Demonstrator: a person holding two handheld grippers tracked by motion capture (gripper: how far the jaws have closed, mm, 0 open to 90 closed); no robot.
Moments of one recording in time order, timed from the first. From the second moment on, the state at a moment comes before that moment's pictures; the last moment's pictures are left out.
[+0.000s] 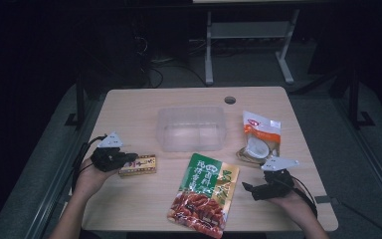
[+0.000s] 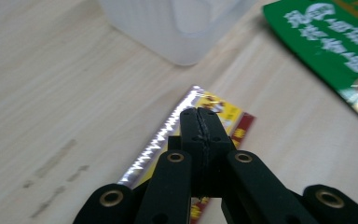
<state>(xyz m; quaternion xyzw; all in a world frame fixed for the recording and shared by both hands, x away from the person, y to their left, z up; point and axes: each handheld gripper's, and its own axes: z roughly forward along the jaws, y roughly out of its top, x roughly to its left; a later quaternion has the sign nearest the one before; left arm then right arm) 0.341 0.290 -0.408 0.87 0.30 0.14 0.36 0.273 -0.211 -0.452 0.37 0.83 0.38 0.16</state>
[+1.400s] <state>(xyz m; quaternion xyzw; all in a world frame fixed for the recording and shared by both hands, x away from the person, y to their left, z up) 0.352 0.323 -0.446 0.87 0.35 0.07 0.33 0.273 -0.214 -0.452 0.38 0.83 0.38 0.17</state>
